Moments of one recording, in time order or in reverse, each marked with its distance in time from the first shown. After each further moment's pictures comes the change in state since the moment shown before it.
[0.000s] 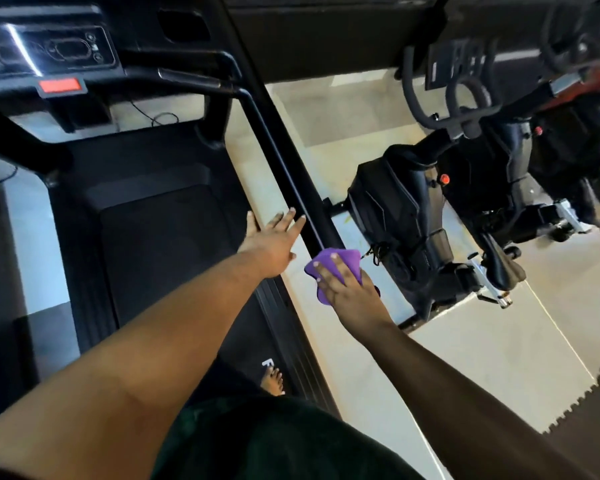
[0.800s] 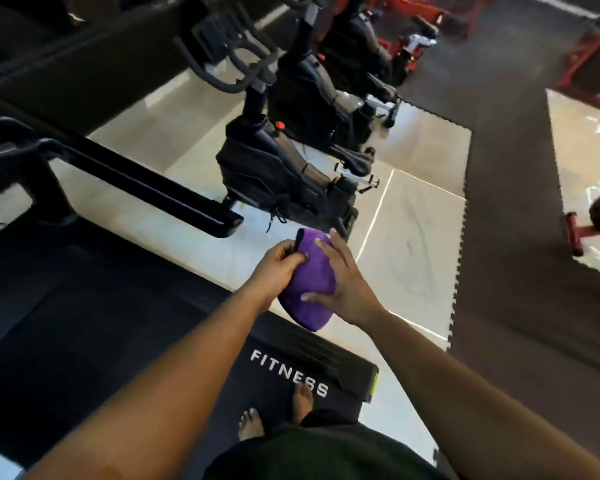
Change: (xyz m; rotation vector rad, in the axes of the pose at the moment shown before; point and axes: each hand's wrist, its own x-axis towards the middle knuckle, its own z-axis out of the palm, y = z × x) left_hand -0.169 0.181 0.039 -1.219 -0.307 0.242; right_hand -0.236 -0.104 0.011 1.028 0.615 0.722
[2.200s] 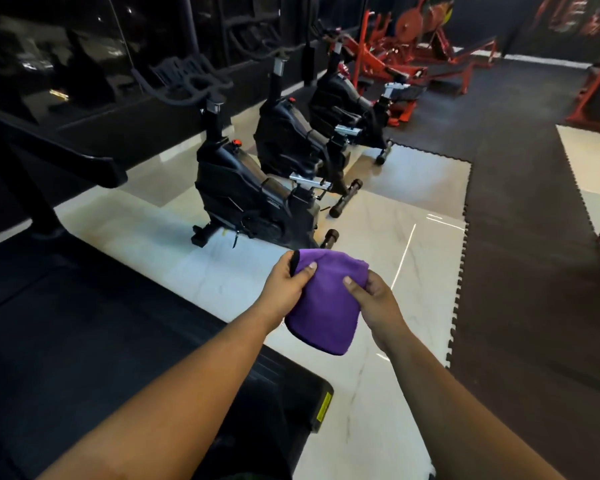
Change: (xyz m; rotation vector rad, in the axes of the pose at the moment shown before) left_hand -0.030 -0.242 0.438 0.110 0.157 0.299; right_hand -0.315 0.380 -0.104 0.780 0.292 0.305
